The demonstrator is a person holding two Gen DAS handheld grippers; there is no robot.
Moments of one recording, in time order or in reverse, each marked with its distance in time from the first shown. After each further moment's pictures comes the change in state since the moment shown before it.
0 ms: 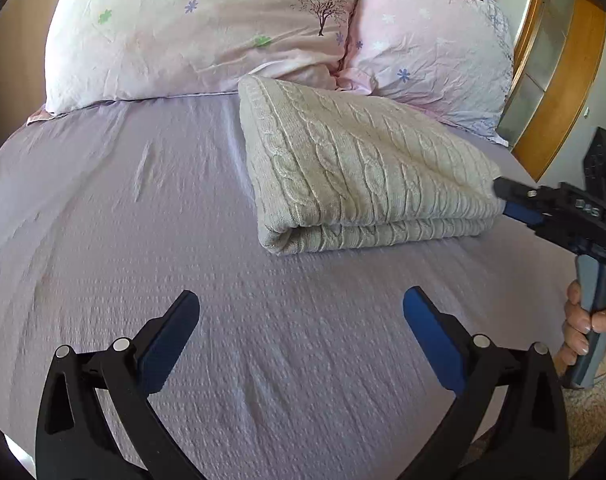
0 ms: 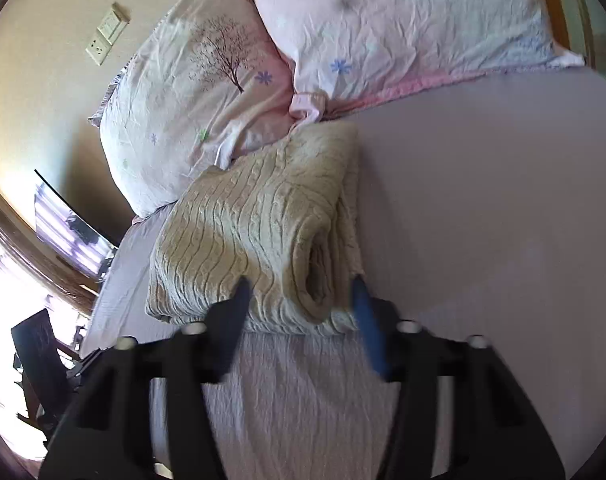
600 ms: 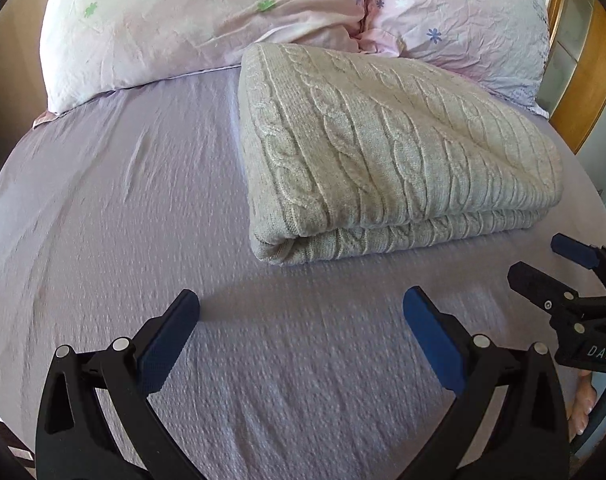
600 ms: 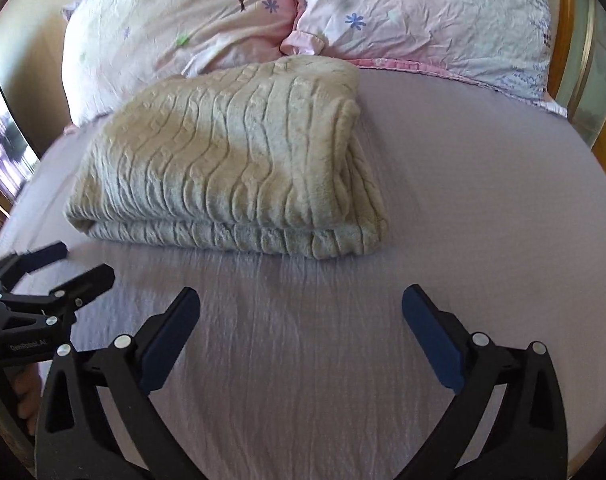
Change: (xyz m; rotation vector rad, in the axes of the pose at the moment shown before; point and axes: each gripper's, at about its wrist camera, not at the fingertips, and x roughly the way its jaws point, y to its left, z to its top) left arm 0.039 -0.015 0.010 0.043 0.116 0.145; right arm 0.042 0.044 -0.045 -0.241 0.162 -0.349
